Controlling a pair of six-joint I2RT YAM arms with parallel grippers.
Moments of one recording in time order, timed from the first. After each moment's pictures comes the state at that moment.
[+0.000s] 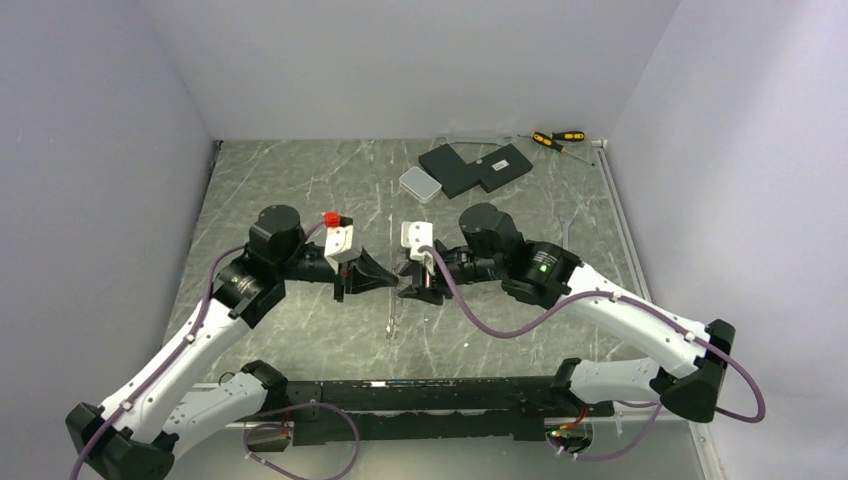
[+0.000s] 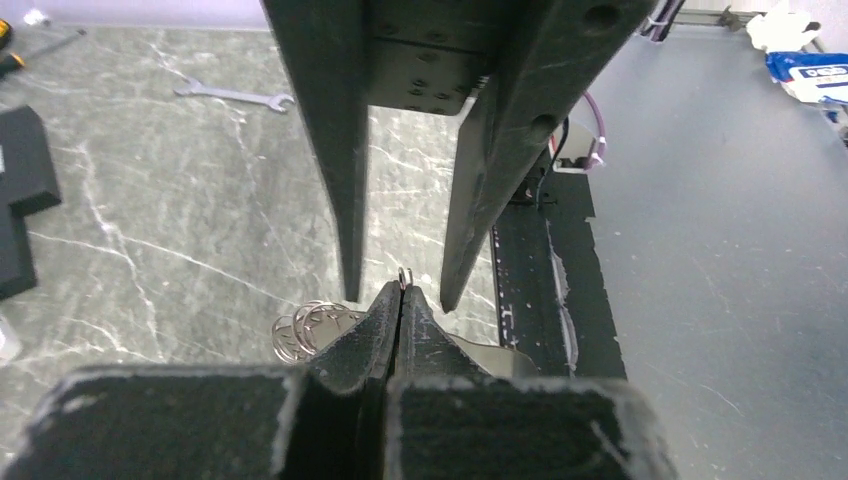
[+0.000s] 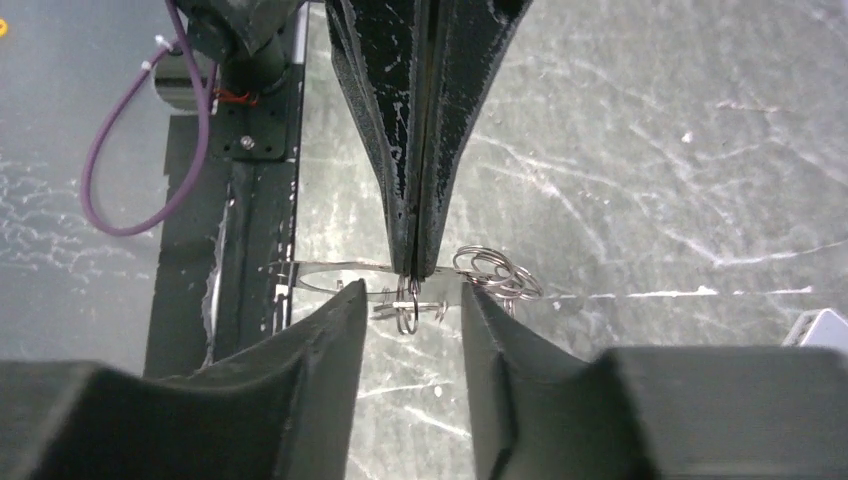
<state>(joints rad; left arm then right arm) -0.56 0.91 0.91 -0.28 1.00 0.20 0.98 1.19 1.19 -0.47 -0.47 -0.34</state>
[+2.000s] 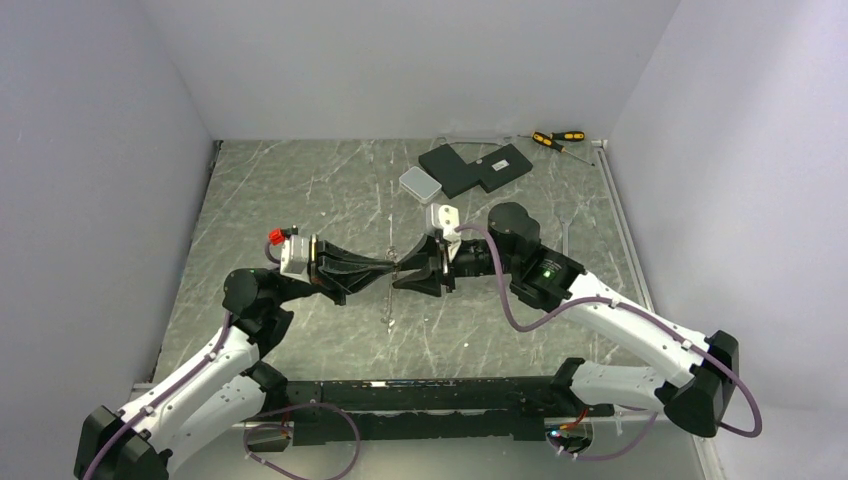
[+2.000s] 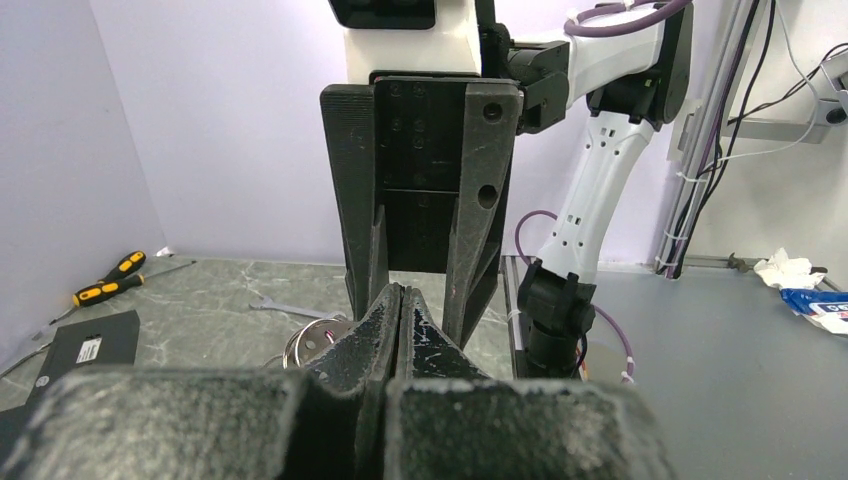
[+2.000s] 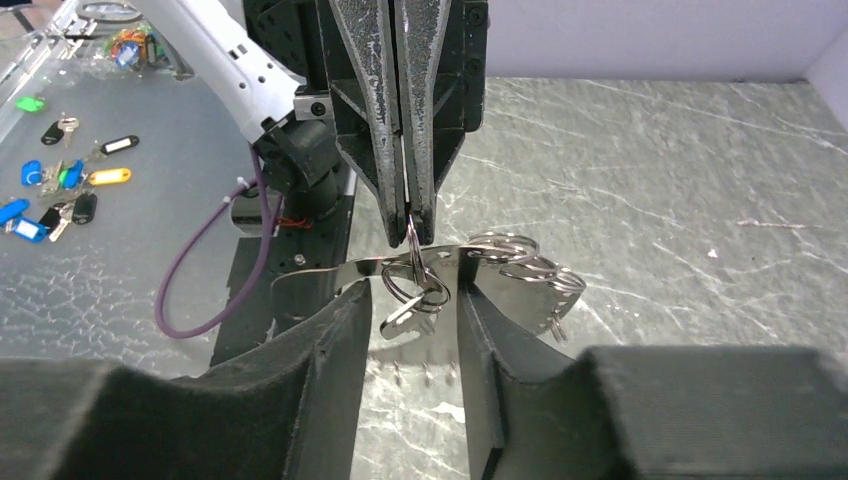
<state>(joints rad) -0.56 0.77 0.46 0.91 0.82 -0.44 0.87 1.10 0.99 -0.01 -0.72 -0.10</state>
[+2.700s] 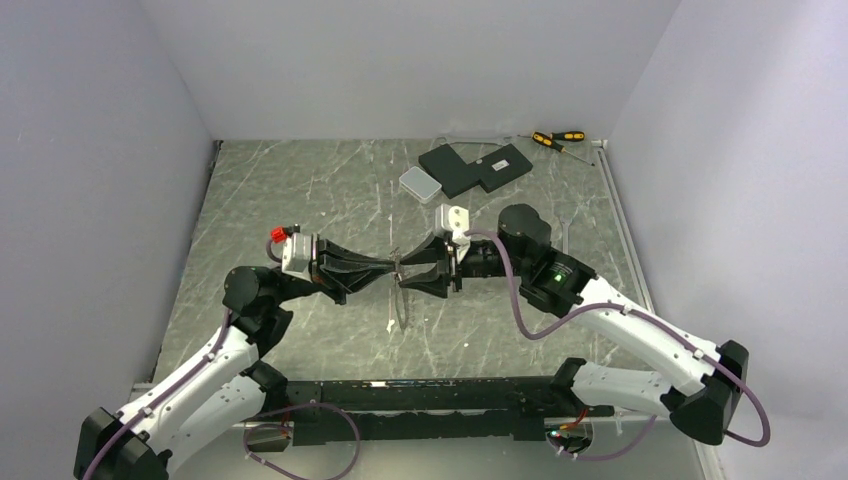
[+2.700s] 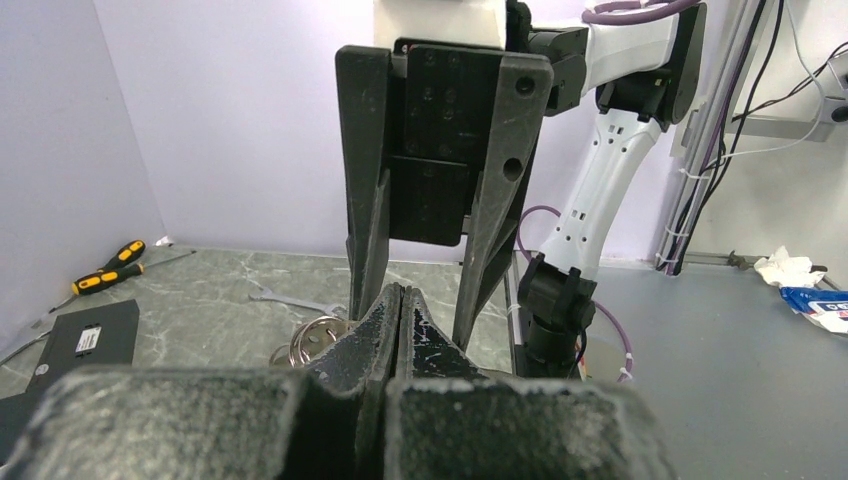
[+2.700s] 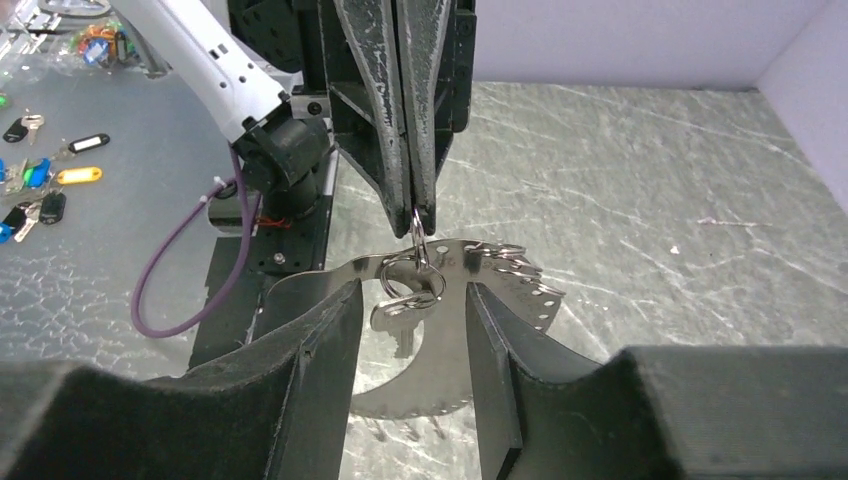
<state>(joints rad) -0.56 0.77 0.47 0.87 0.81 -0.43 0.87 1.07 0.99 -0.05 -0.68 -0.14</state>
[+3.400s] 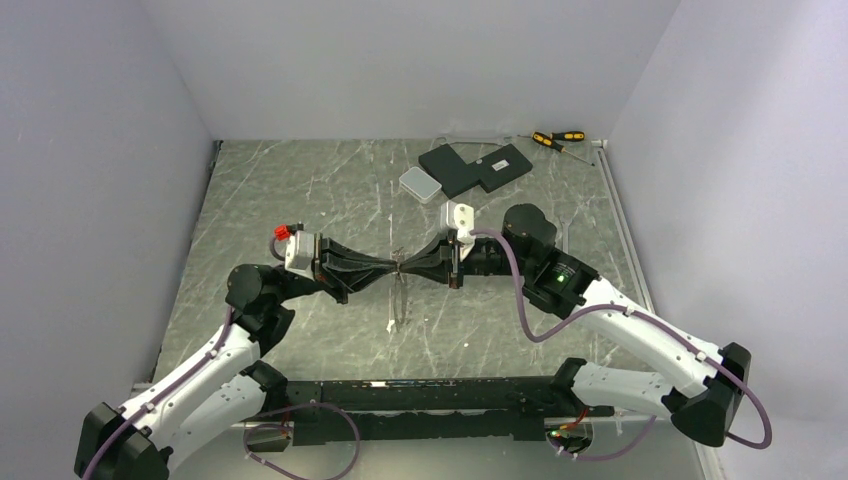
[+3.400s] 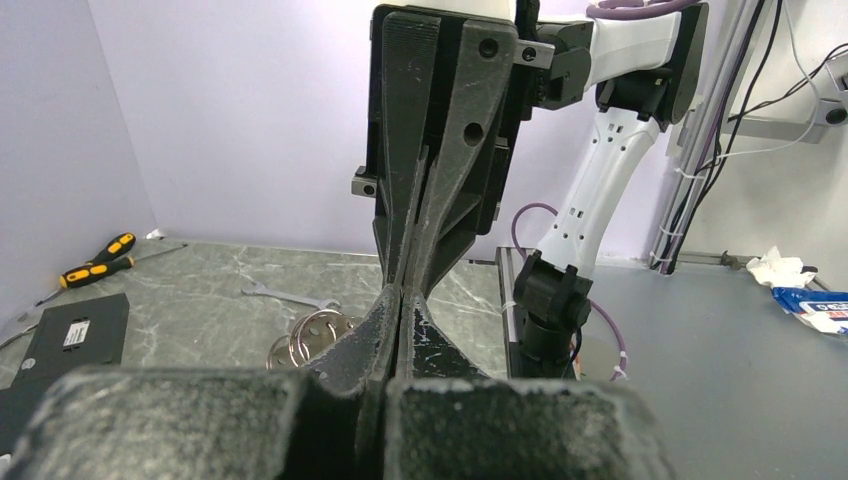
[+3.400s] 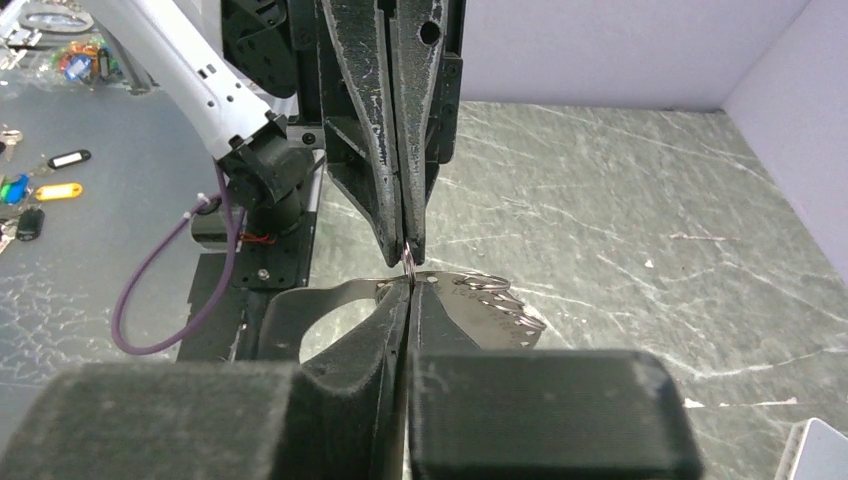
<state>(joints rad) -0.56 0.79 0.47 0.88 0.82 -0.44 0.87 1.04 0.99 -0.01 -0.66 -0.14</state>
